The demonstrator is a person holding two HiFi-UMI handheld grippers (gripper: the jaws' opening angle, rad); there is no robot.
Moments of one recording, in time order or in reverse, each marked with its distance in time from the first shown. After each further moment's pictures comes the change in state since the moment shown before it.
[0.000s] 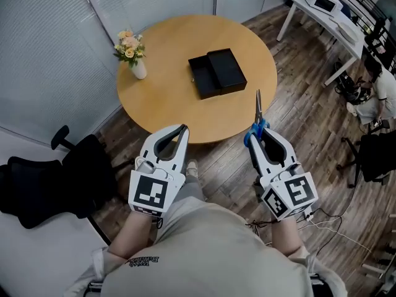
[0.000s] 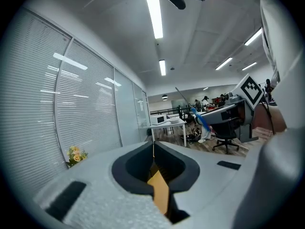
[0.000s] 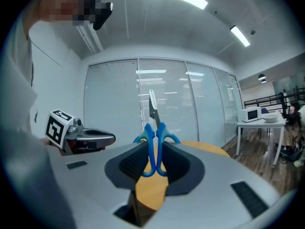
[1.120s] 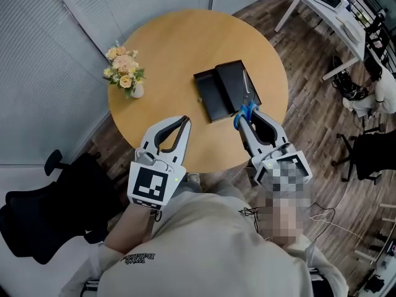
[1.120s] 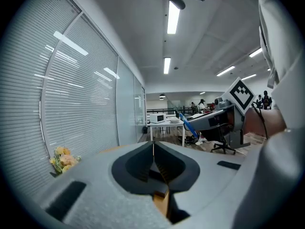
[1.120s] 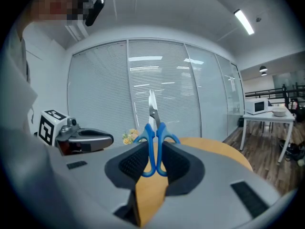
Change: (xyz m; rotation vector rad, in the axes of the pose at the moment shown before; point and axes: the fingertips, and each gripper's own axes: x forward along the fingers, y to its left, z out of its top) left arm 0.130 0.174 -0.031 -0.082 0.020 -0.110; right arm 0.243 -0.034 0.013 0.045 0.115 -0.027
